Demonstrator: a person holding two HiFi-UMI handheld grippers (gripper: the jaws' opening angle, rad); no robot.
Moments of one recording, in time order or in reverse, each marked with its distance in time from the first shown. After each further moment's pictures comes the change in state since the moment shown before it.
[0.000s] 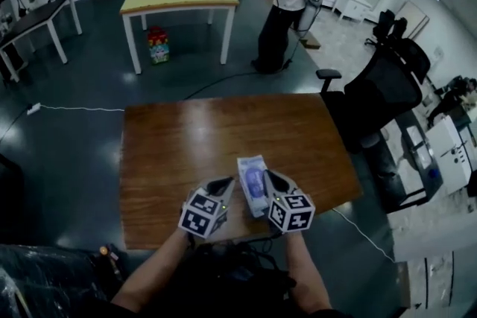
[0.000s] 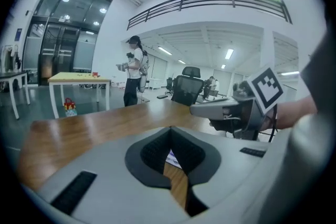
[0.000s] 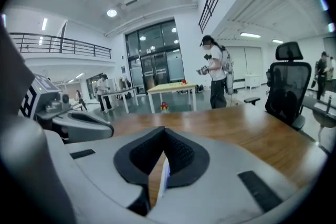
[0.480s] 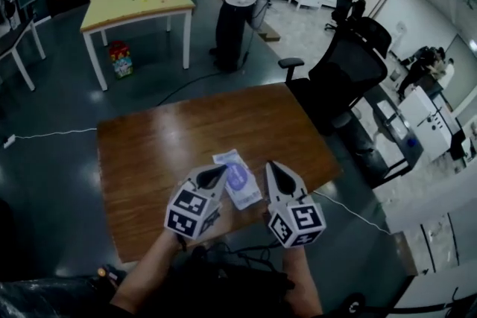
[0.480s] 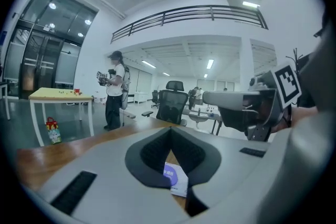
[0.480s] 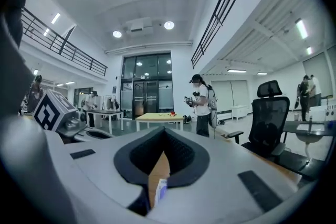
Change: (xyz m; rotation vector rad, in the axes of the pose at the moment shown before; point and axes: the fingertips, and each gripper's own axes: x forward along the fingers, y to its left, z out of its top) left arm -0.014 -0.046 0.082 0.109 -0.147 -0.155; right arm -0.112 0.015 0.095 -0.058 -0.336 -0.151
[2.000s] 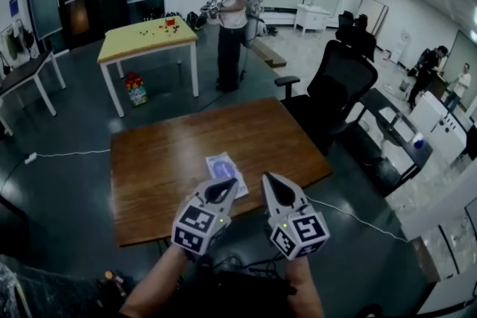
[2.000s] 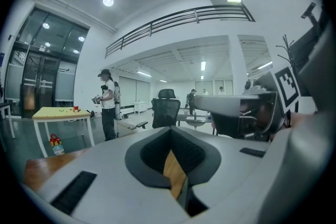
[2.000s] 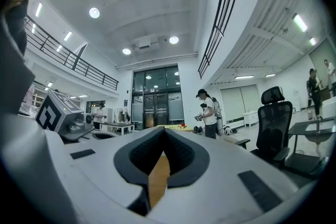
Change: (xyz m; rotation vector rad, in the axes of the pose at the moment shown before) left arm -0.032 -0.149 0.030 0.120 -0.080 0.038; right arm -0.134 -0.008 0.026 0.021 -0.141 0.124
